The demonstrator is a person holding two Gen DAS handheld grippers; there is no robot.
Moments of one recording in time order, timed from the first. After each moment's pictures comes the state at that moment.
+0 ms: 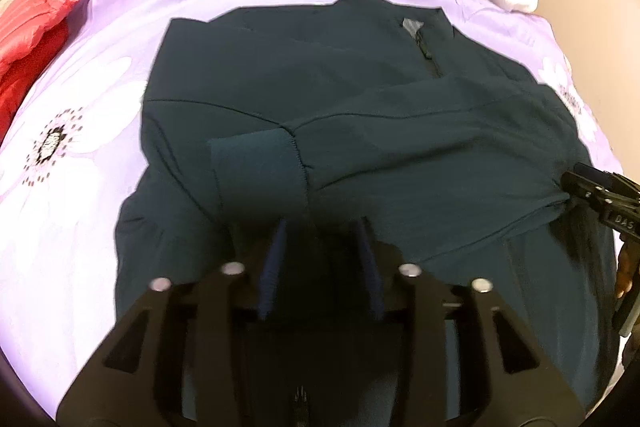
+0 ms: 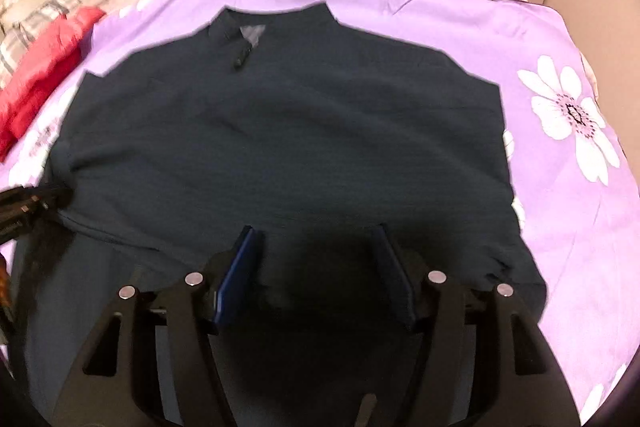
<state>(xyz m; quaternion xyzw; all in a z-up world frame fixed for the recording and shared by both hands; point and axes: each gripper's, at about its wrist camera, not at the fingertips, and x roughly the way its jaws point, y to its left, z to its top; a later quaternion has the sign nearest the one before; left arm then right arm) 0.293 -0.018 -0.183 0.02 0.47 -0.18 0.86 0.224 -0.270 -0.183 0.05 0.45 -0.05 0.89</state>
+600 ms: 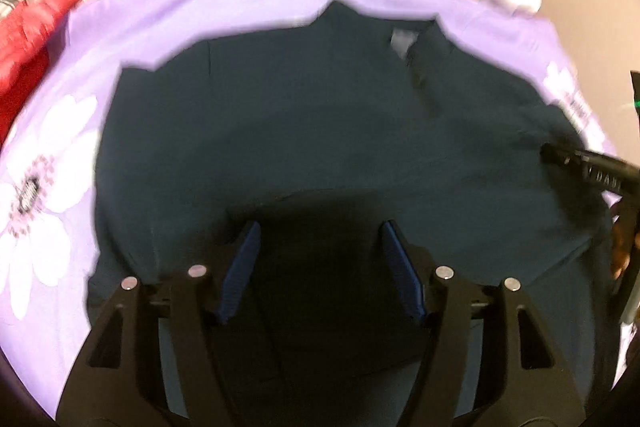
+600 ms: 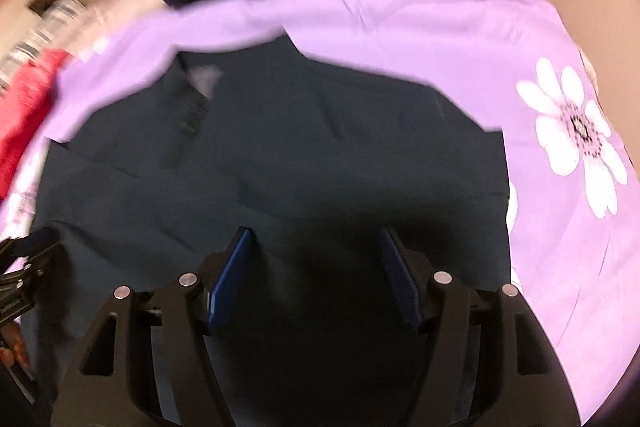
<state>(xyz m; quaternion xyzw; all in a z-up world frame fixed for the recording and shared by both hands) 0.339 -0.063 -0.196 0.04 0.48 -0.18 0.86 0.305 -0.310 -0.192 0.08 0.47 -0.10 0.87</state>
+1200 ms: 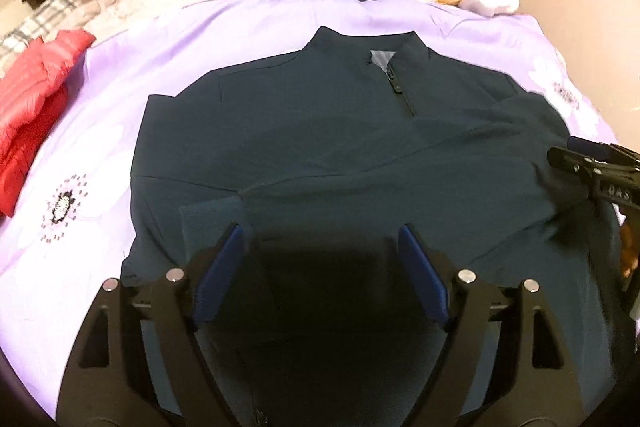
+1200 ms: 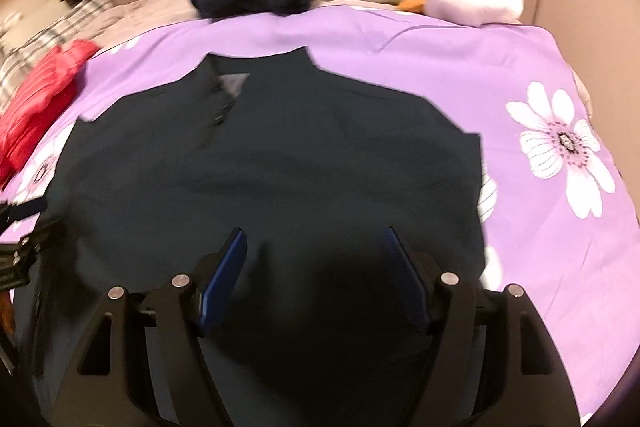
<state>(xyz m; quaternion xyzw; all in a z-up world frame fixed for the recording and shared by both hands) 0.287 -0.067 -0.167 0.08 0.41 -0.18 0.89 0.241 -0.286 -0.170 0.05 0.42 -0.05 0.91</state>
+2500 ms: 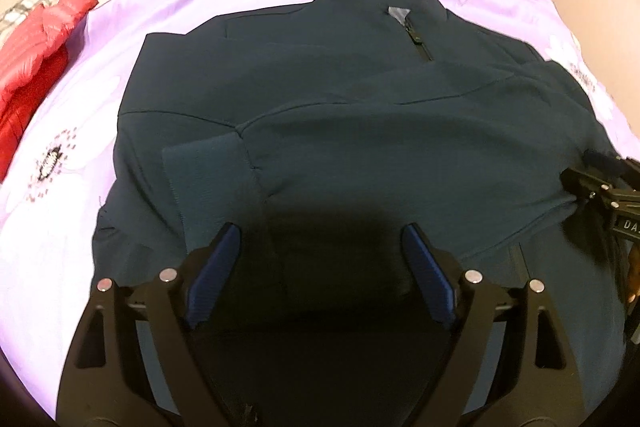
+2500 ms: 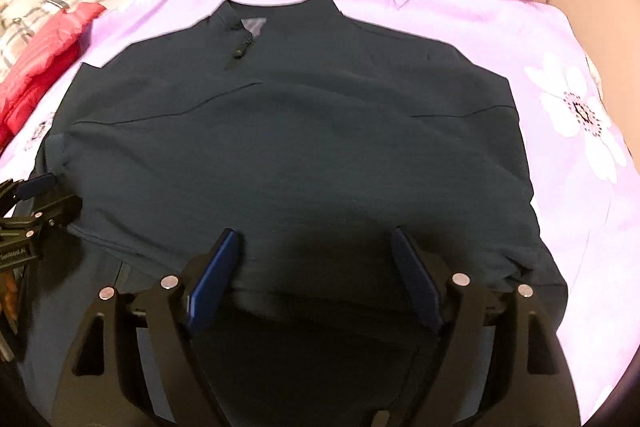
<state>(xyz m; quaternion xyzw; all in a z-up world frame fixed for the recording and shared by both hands) 0.286 -0.058 -0.202 0.08 0.46 -0.16 0.87 0.236 -0.267 -0.205 0.04 0.45 -0.05 0.89</state>
